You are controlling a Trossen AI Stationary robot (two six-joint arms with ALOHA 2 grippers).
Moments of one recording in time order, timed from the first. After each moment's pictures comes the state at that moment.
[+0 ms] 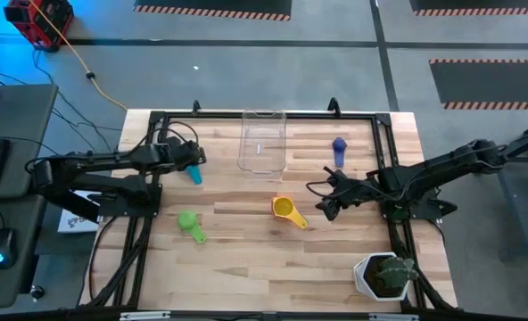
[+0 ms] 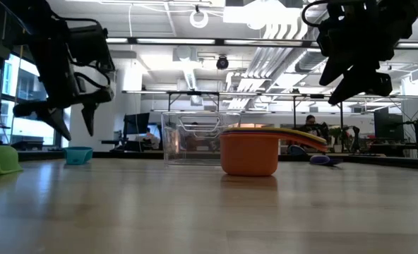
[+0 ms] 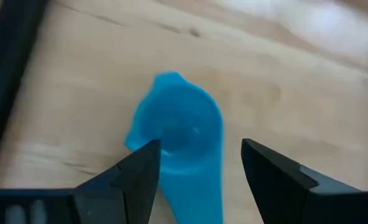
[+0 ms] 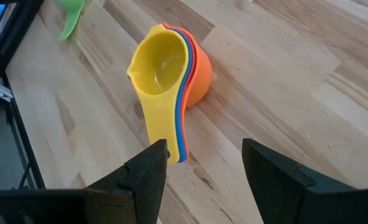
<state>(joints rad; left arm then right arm) 0.40 1.02 0.49 -0.67 -0.45 -1.33 0.22 1.05 0.64 -0.43 0.16 1.03</state>
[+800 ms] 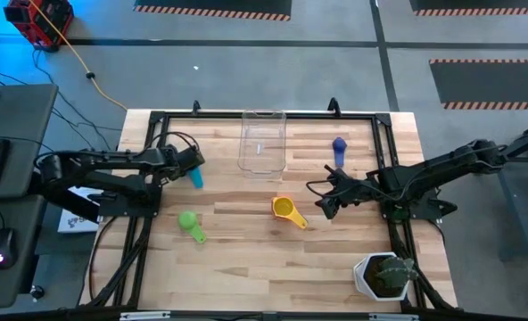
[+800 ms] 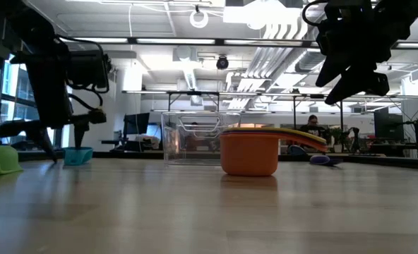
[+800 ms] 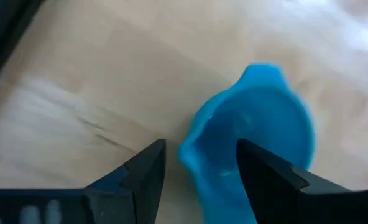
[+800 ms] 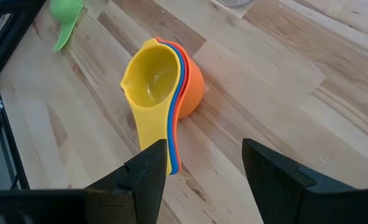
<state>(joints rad) 0.44 1.14 0.39 -0.56 -0.37 -1.59 0.22 1.05 0.64 -0.43 0.21 1.02</state>
